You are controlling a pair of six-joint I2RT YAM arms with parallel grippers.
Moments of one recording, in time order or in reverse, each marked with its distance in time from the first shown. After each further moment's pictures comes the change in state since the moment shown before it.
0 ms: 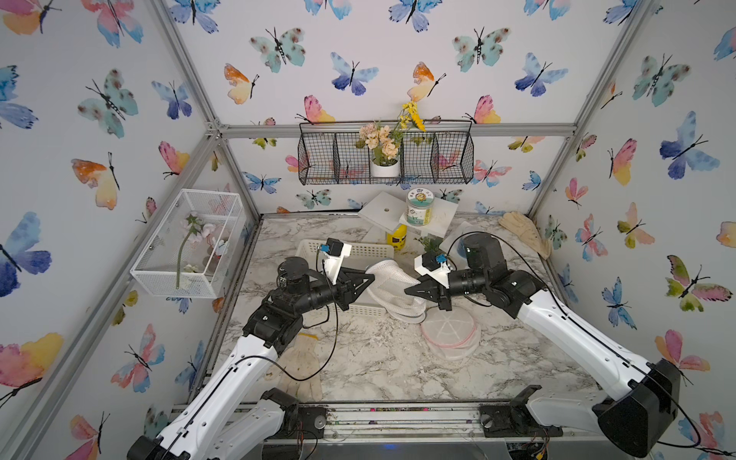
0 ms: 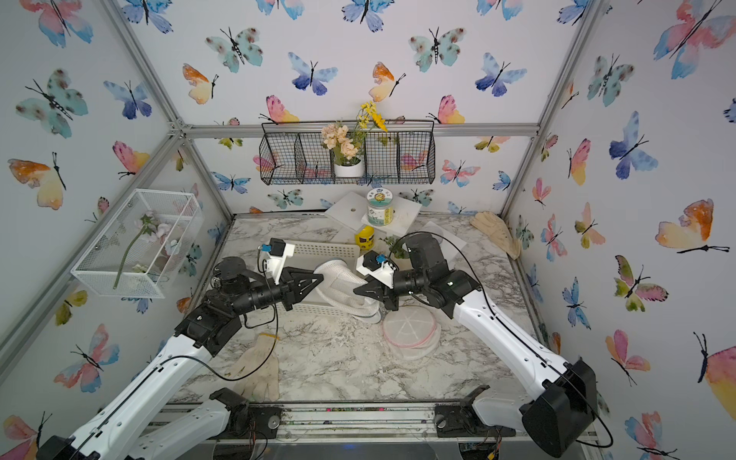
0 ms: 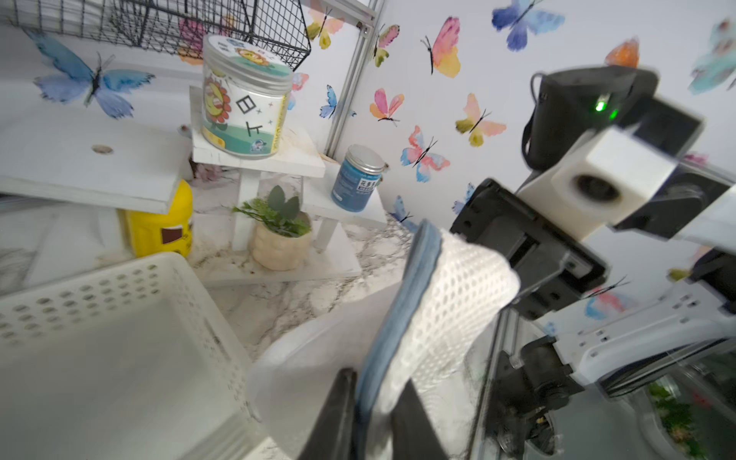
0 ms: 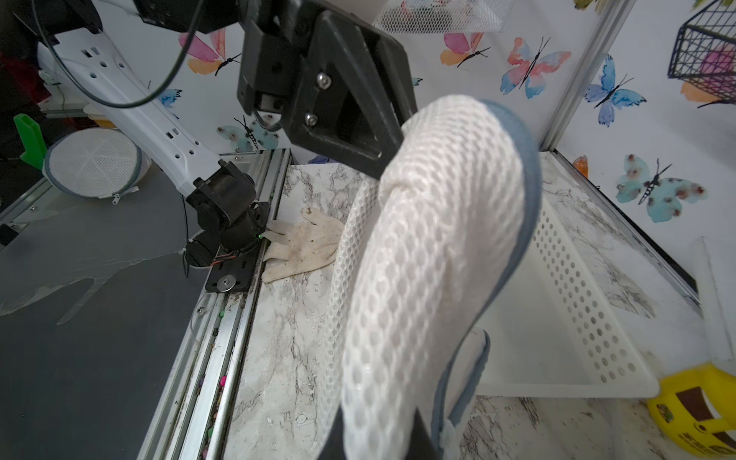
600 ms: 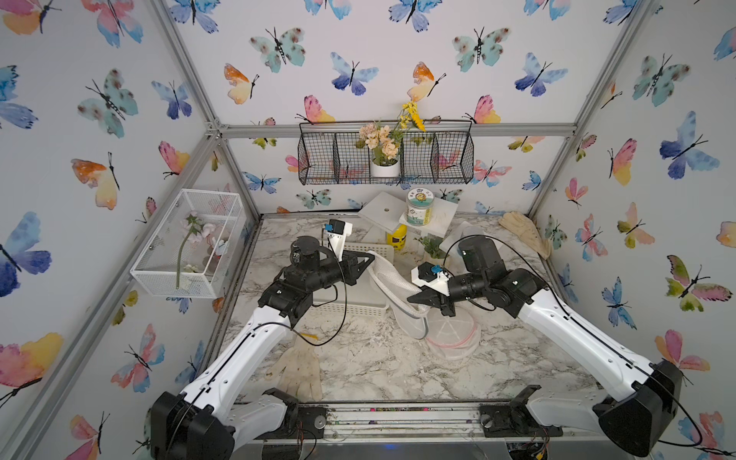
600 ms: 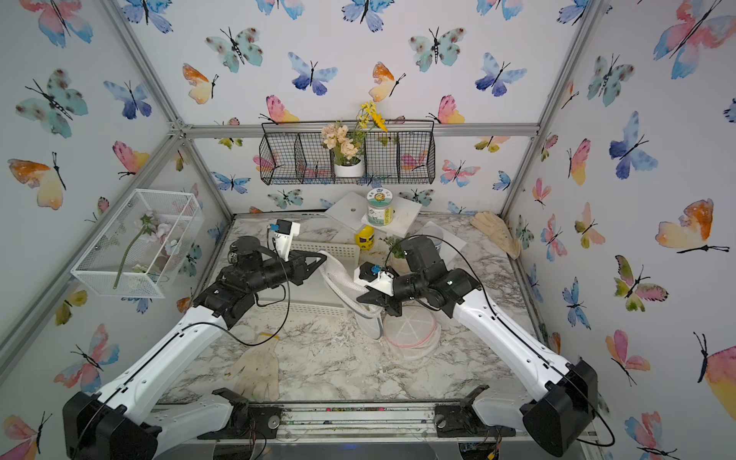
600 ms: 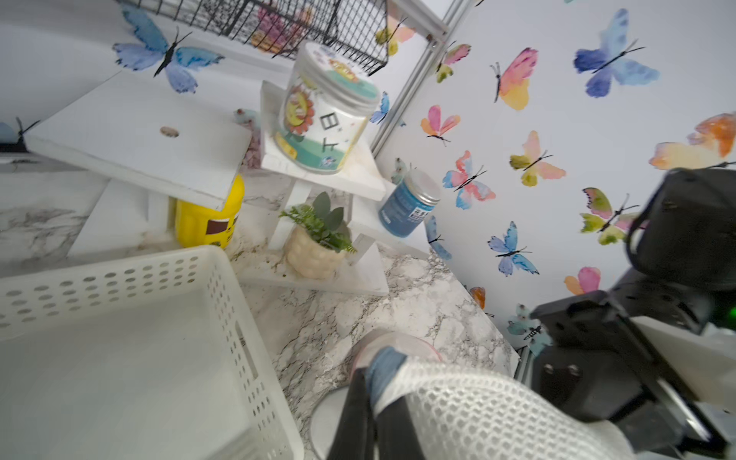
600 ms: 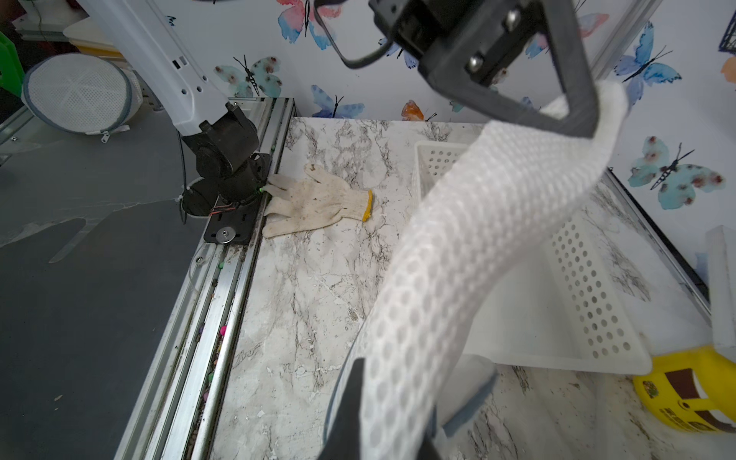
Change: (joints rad) left arm 0.045 0.238 0.109 0.013 -0.110 -0.139; right arm 0.033 -0.016 0.042 -0.179 0.064 -0.157
